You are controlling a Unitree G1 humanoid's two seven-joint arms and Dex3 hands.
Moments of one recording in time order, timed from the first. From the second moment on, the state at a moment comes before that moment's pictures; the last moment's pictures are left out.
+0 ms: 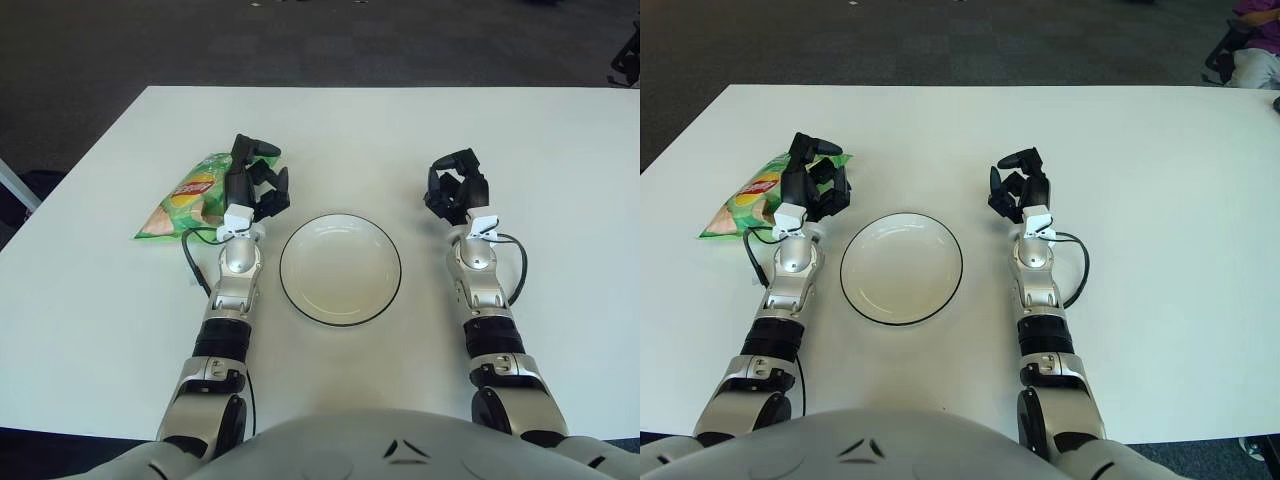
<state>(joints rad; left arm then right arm) -0.23 0.00 0.05 0.24 0.17 -0.50 0.23 -0.29 -0.01 -0.11 0.35 -0.09 -0.31 -0.22</state>
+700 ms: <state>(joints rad) -0.19 0.10 0.08 0.13 0.64 -0.51 0.61 -0.30 -0.01 -0.10 0.35 -0.09 -0.31 -0.22</state>
